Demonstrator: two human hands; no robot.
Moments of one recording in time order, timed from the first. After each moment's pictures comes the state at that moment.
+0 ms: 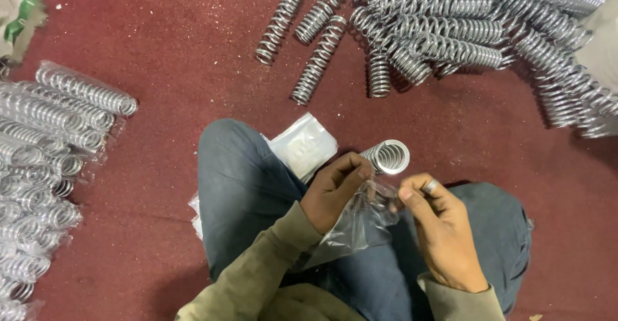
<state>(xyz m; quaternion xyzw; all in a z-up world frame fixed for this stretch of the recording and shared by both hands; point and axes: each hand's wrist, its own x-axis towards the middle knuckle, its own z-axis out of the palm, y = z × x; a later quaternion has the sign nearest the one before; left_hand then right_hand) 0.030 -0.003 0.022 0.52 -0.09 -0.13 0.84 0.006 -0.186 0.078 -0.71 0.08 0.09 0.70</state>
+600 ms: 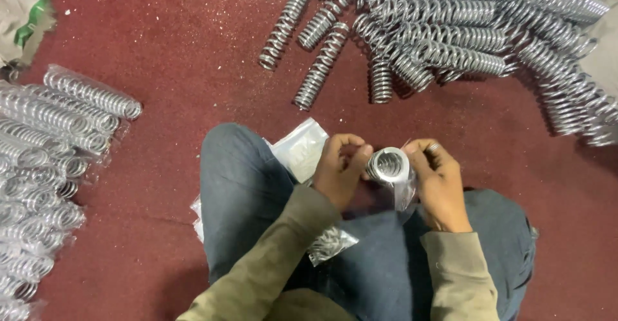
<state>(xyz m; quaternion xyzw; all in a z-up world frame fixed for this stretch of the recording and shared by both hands) 0.070 -0.018 -0.022 0.66 0.10 -0.09 0.74 0.072 -0.180 0.044 -0.78 0.11 0.04 0.62</state>
